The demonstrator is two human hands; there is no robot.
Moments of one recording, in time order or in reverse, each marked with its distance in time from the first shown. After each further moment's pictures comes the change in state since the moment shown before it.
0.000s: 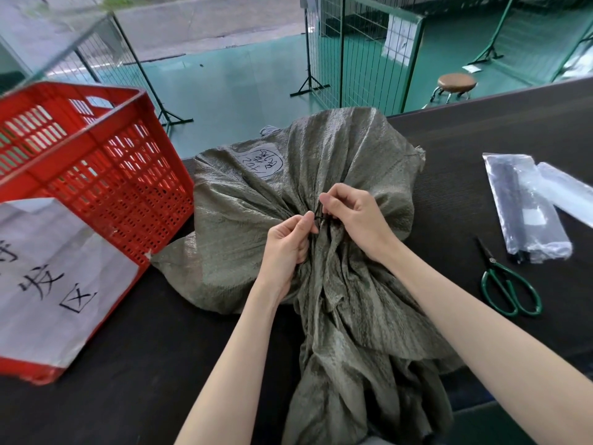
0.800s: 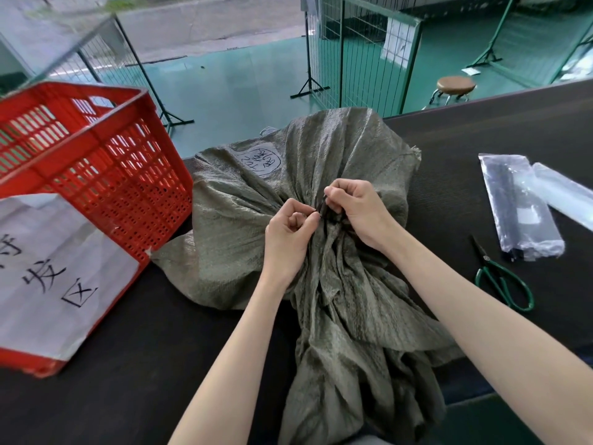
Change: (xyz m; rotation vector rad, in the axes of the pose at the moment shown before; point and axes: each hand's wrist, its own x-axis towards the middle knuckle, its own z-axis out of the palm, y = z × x) left_hand -0.002 0.004 0.011 0.319 0.144 0.262; right_hand 0.007 -0.005 -0.007 0.266 -0.031 0.072
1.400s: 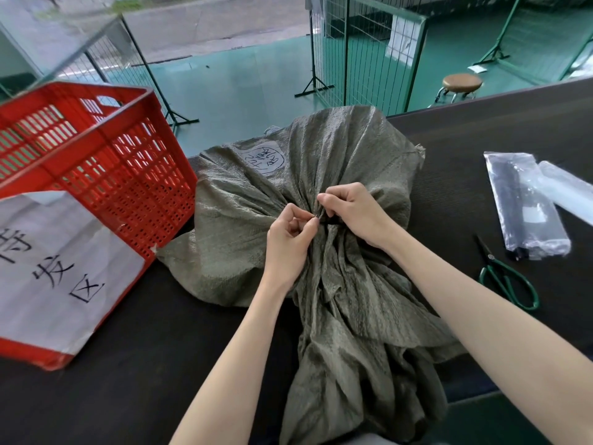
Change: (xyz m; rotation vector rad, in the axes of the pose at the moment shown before) left_hand -0.008 -0.007 -0.004 0.013 -0.021 -0.007; right_hand -0.002 0.000 0.000 -0.327 -0.111 -0.065
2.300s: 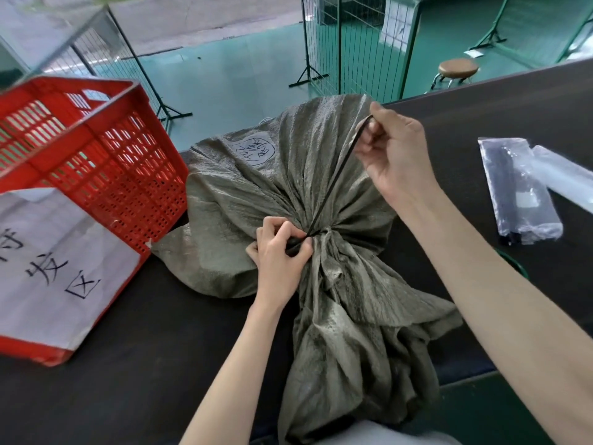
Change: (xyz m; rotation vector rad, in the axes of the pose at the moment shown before) left_hand -0.035 -0.018 -0.007 0.599 0.058 0.120; right_hand -0.004 -0.058 -0.052 1.055 0.350 0.110
